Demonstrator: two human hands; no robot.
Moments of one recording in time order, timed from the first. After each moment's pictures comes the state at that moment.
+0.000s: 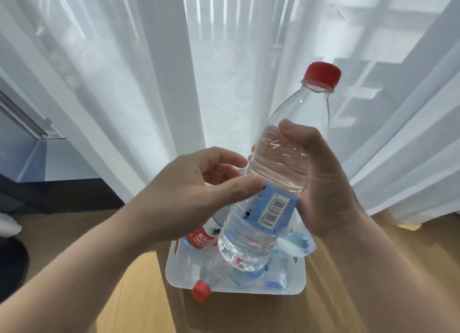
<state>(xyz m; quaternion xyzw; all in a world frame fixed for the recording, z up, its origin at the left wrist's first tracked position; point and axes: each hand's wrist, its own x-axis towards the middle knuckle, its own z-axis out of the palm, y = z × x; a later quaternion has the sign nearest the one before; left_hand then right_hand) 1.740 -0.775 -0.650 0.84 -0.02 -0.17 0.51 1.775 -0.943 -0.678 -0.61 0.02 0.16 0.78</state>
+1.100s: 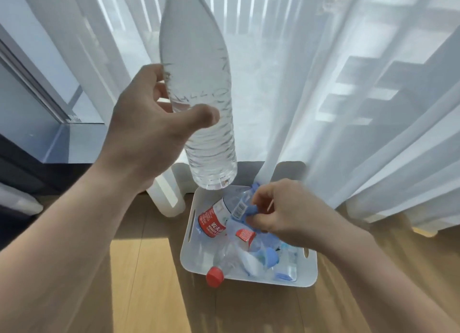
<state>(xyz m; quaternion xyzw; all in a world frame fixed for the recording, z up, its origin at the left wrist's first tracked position) 1.759 -0.733 -0.643 0.79 0.10 0.12 0.59 1.754 -0.920 -0.706 -0.92 -0.16 0.22 0.28</state>
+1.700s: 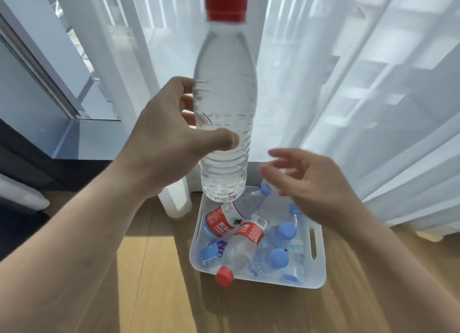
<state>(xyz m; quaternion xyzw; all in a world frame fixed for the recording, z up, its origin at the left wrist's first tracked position) 1.753 -0.721 -0.648 0.82 0.06 0.06 0.56 1.768 -0.919 -0.695 -0.86 -0.08 0.12 0.49</state>
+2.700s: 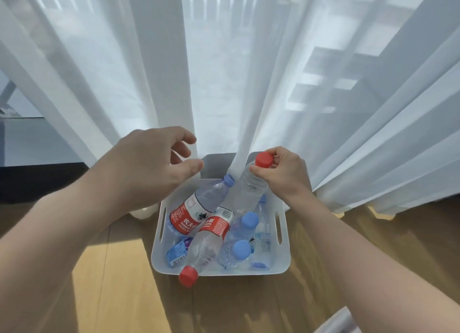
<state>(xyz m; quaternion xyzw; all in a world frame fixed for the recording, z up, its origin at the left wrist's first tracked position) 1.757 -0.743 -0.673 0.95 -0.01 -0.07 0.31 1.813 -0.964 -0.778 -0.91 0.07 0.00 0.42</state>
